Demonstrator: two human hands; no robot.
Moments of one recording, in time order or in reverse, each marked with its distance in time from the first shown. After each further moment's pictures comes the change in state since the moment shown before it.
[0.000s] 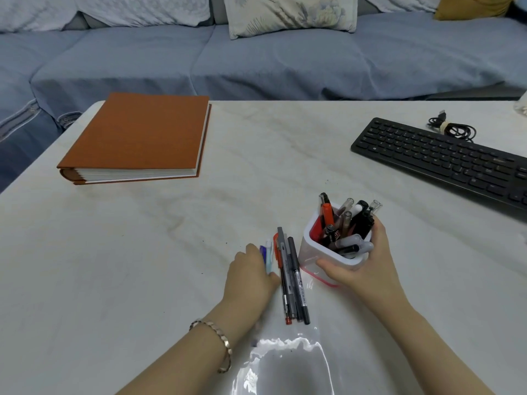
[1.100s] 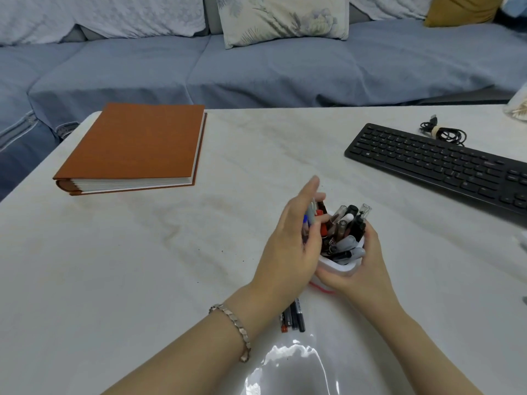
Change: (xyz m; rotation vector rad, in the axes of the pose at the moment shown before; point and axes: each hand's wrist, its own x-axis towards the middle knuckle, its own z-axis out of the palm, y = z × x) left_hand -0.017 0.074 -0.025 -0.647 0.183 0.791; right_hand 0.005 -0.001 0.002 0.150 -0.008 -0.039
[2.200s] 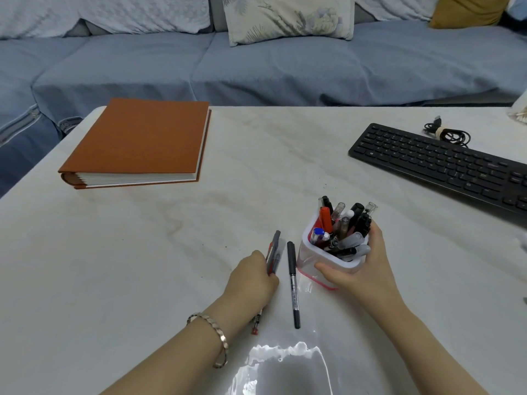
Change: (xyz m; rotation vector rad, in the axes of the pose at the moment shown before) left_hand -0.035 -0.062 -0.030 0.609 -0.336 -0.810; right_hand 0.000 0.009 -0.001 -0.083 0.021 0.021
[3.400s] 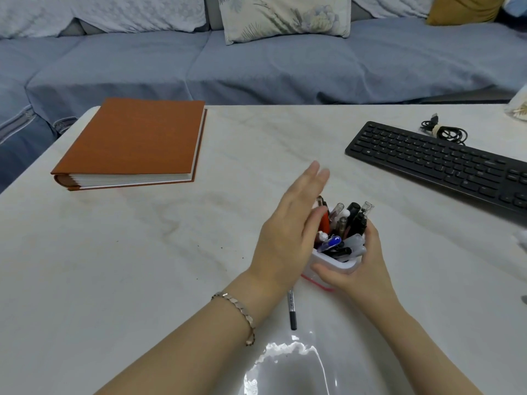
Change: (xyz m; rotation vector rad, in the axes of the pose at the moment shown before) left_hand -0.011 0.073 -0.022 -0.459 0.549 0.895; right_hand -0.004 0.004 -0.001 -0.039 -0.022 -0.007
